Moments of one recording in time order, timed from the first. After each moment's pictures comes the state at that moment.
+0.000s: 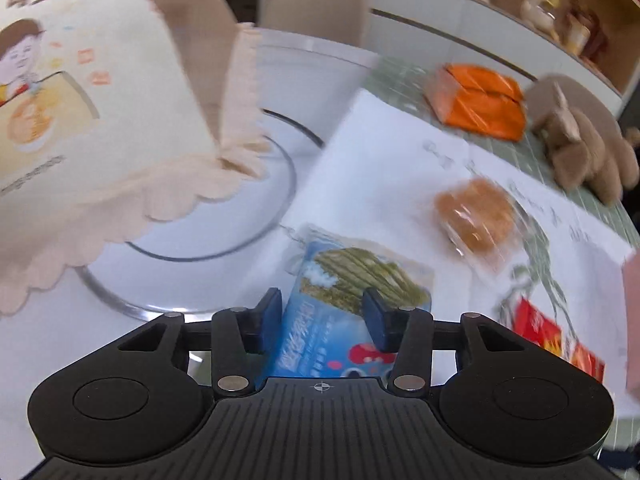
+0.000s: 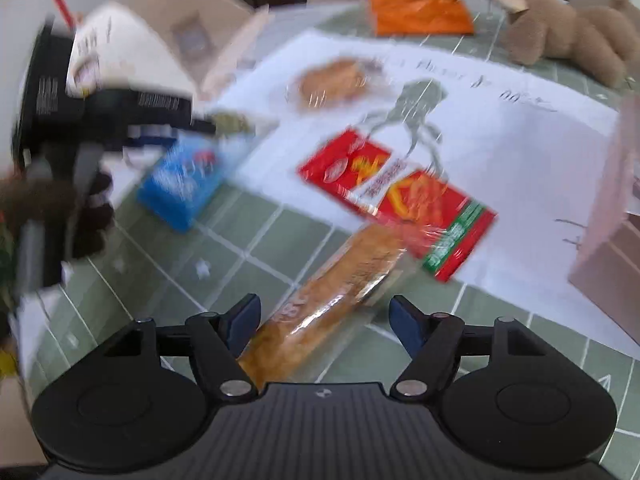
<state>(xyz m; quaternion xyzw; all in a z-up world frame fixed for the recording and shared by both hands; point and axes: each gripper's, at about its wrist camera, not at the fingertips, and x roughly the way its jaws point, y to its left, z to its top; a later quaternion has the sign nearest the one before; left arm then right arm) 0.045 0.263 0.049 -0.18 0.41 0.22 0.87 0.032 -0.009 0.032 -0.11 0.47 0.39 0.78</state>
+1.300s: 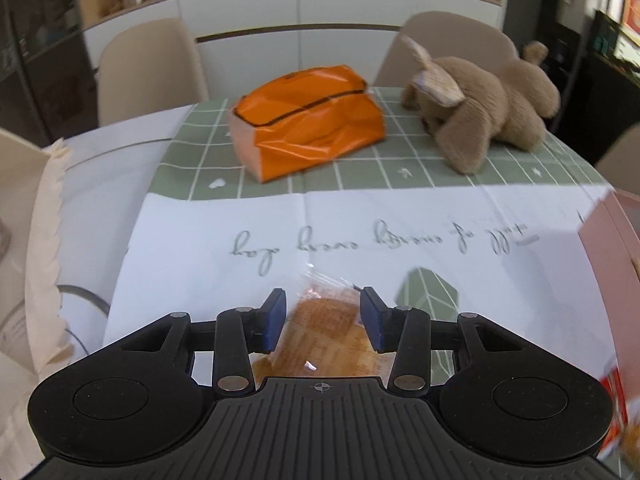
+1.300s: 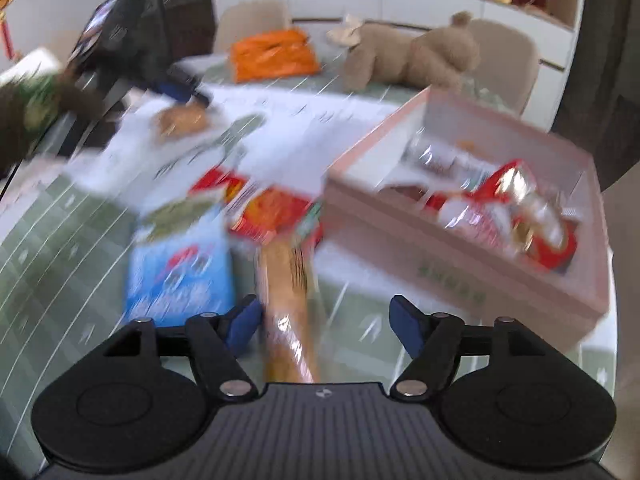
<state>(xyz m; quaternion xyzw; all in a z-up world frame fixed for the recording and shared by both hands) 0.202 0.203 0.058 -0.01 0.42 0.06 0.90 0.052 -0.153 0.042 -0.10 0.40 0.27 0.87</state>
